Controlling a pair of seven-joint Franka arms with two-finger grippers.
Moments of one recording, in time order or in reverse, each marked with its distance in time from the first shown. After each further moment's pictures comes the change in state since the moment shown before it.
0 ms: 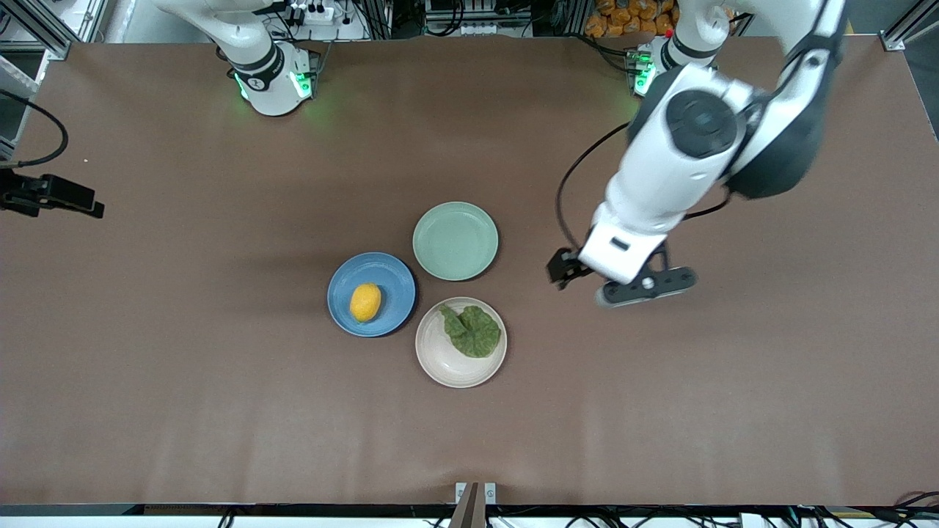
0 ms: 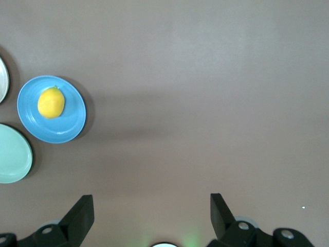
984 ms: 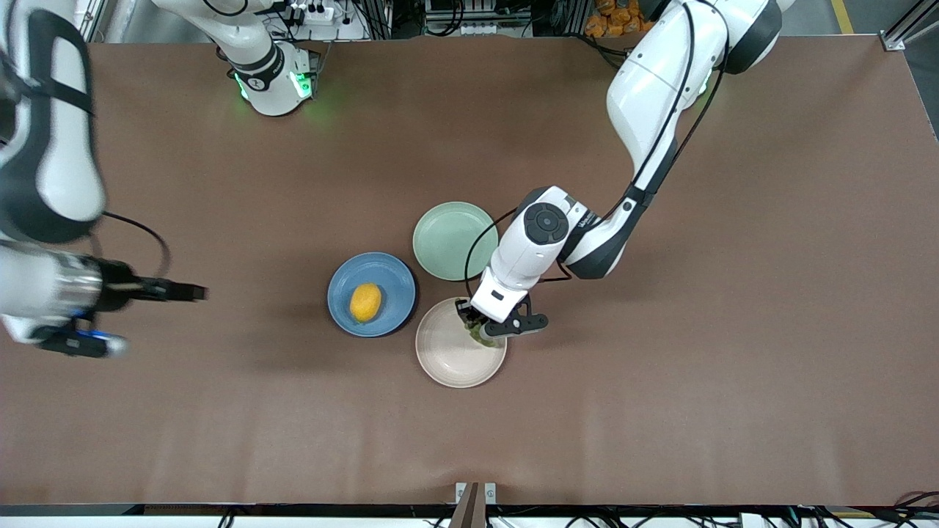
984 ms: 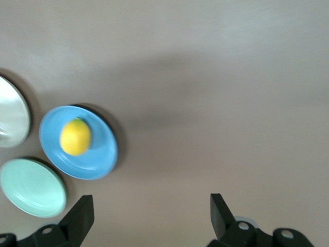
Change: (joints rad) left arm -0.207 0.480 -0.006 -0.020 -0.003 0.705 -0.255; right arm -0.060 0.275 0.018 0.071 0.160 0.105 0.018
